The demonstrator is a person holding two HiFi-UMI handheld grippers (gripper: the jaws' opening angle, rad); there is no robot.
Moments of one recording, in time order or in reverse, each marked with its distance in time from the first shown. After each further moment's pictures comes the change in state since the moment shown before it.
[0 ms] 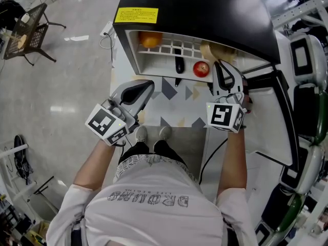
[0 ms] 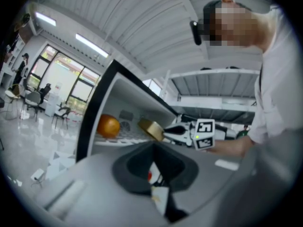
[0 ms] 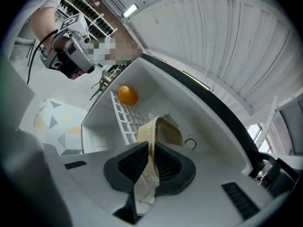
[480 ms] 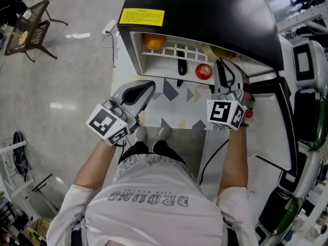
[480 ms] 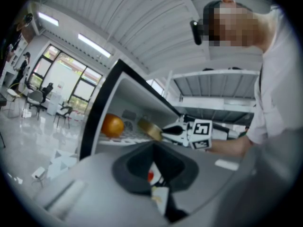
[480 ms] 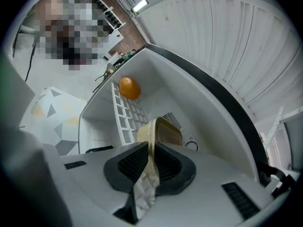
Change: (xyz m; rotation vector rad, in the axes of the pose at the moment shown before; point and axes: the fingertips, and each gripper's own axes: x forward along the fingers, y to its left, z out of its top) left arm 0.000 0.009 -0.002 -0.016 -0.004 0.018; right arm 0.021 0.000 -0.002 -0.096 0.034 0.008
